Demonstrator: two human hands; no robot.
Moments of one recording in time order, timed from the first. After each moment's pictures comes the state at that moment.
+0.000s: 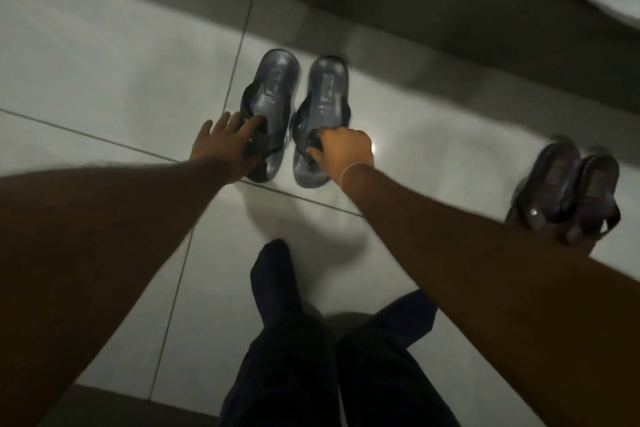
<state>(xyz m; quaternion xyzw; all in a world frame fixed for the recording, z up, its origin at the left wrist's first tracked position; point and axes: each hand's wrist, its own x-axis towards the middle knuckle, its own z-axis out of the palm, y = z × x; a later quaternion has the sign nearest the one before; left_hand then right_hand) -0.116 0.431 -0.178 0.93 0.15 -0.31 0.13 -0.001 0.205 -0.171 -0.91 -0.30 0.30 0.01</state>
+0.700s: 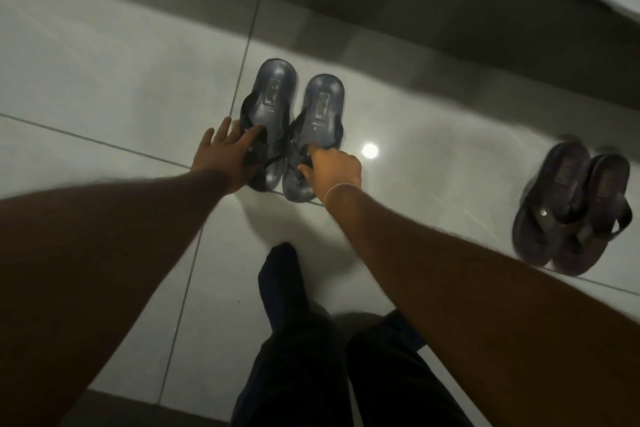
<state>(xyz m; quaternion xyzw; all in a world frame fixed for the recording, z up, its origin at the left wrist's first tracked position) -0.133 0.440 -0.186 0.94 0.13 -0.30 0.12 -0.045 0.219 -0.179 -0.91 -0.25 0.32 0.05</state>
